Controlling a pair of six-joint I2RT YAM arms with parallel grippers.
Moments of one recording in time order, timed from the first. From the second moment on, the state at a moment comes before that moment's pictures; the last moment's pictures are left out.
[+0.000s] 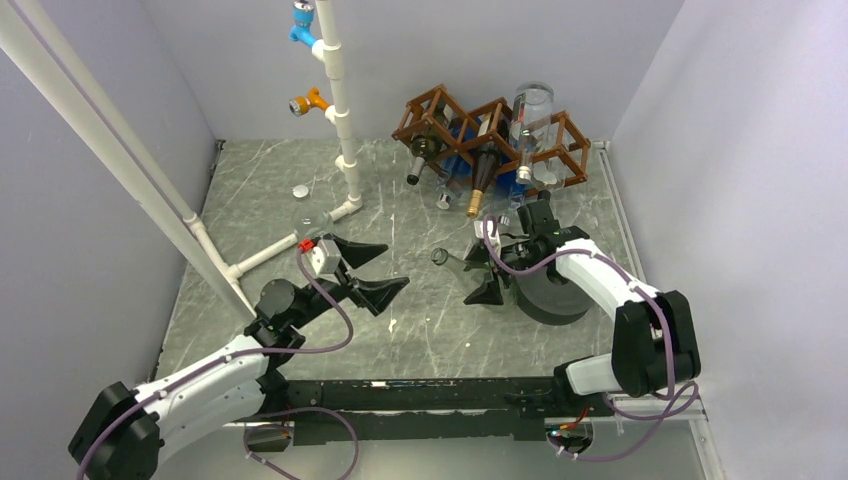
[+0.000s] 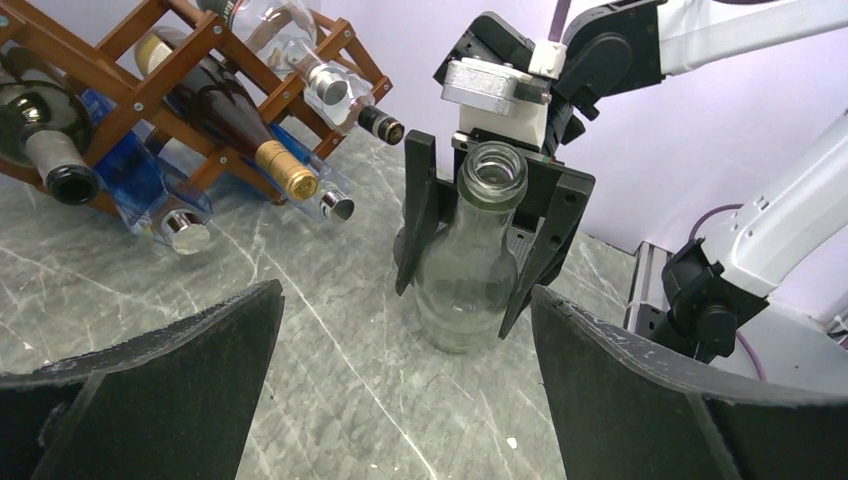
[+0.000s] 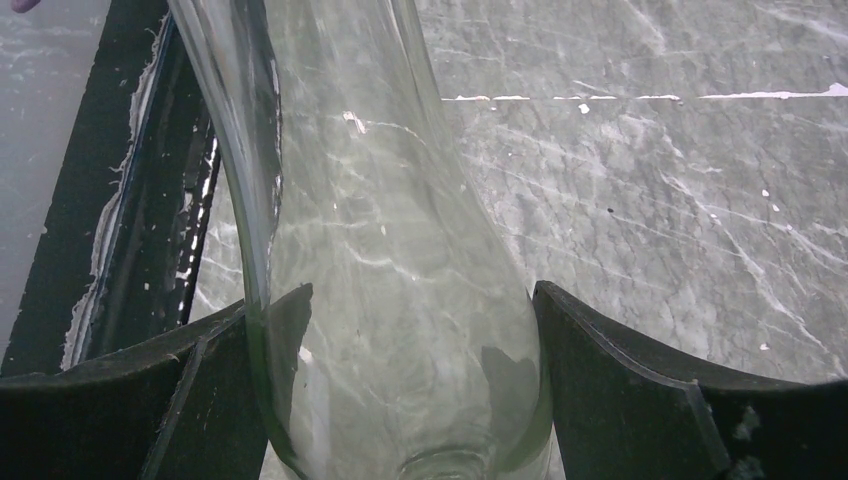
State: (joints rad) left arm -0.70 0.79 0.27 0.80 0.30 -0.31; right arm 0.28 1.37 0.85 -0.61 -1.13 -1.00
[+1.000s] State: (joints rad) left arm -0.82 1.11 0.31 1.14 0.26 -0.14; right arm 0.25 1.41 0.87 -0.64 -1.17 -1.02
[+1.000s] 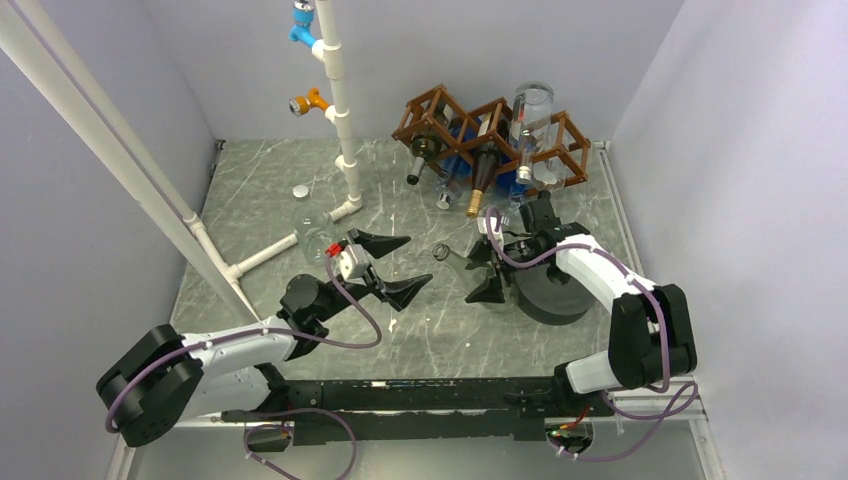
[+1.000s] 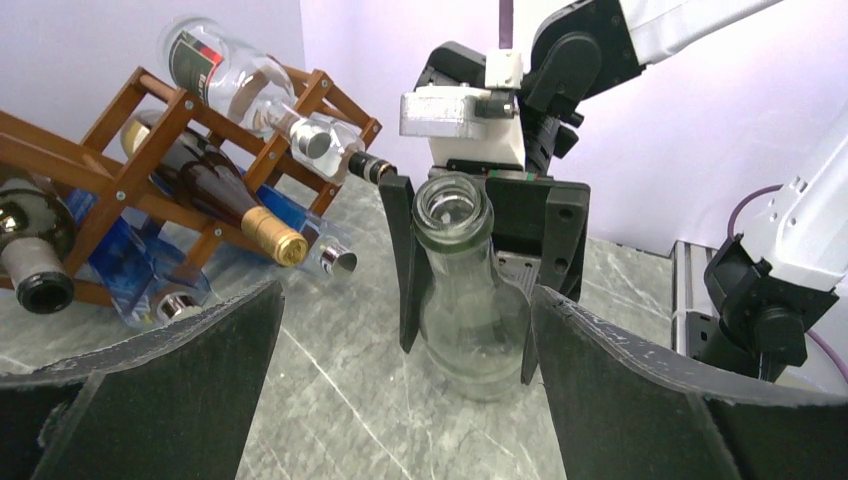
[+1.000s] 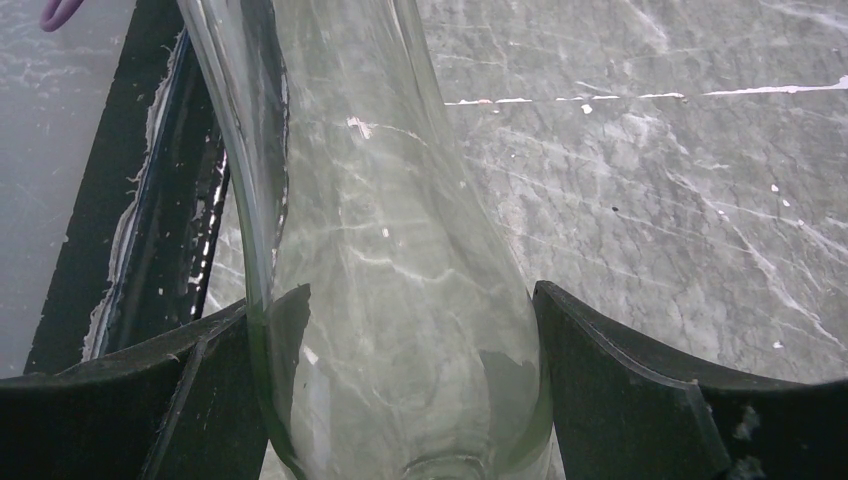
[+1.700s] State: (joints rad) left arm -0.83 1.31 0.40 1.39 0.26 -0.20; right arm 0.24 1.44 0.90 -0.70 -1.19 -1.07
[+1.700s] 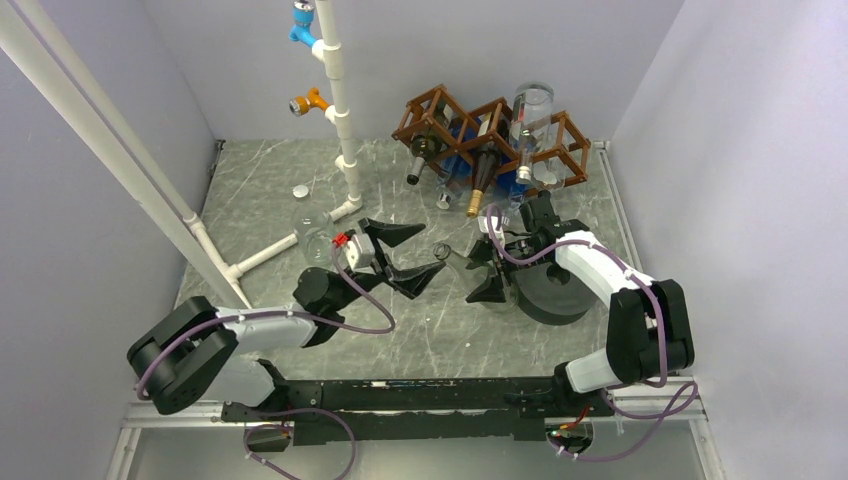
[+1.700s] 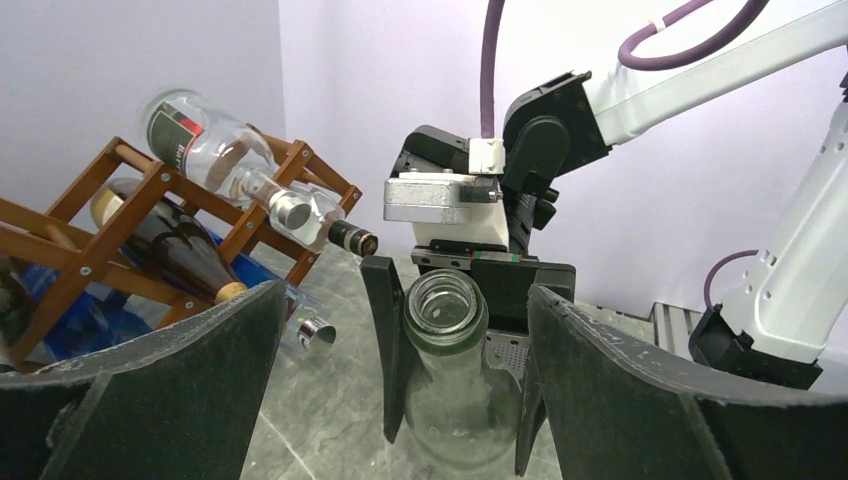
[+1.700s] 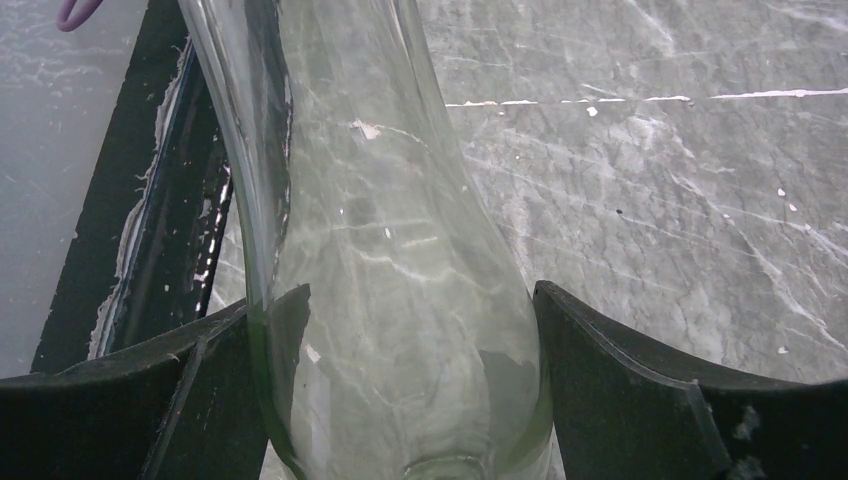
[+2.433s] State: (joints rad) left arm -0.89 1.55 0.51 1.50 0.29 -0.32; right arm 0.24 1.45 0.90 -0.72 -1.20 -1.09
